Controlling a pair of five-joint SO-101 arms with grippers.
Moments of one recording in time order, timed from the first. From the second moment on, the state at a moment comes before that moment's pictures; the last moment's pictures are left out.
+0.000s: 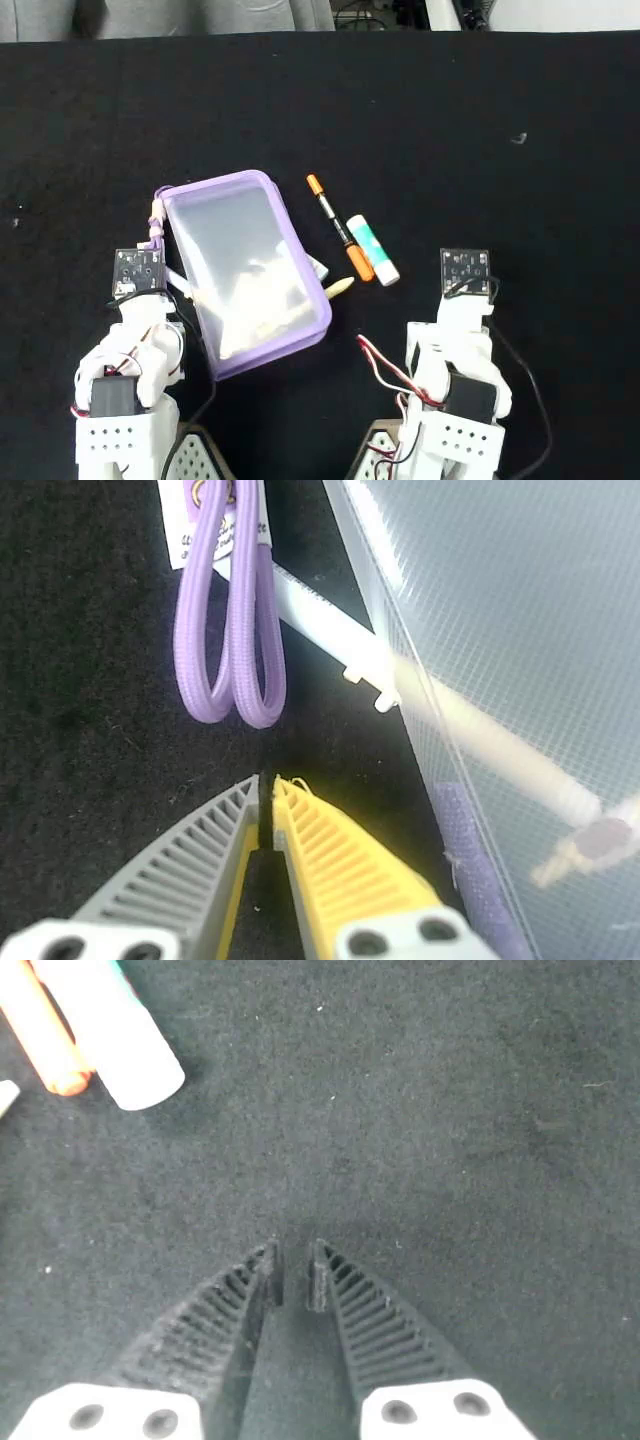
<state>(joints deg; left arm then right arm) -9.1 -104.0 96.0 72.0 -3.6 15.6 -103.5 96.6 74.6 9.2</state>
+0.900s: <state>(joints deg) -9.1 -104.0 96.0 72.0 -3.6 15.6 -103.5 96.6 74.6 9.2</state>
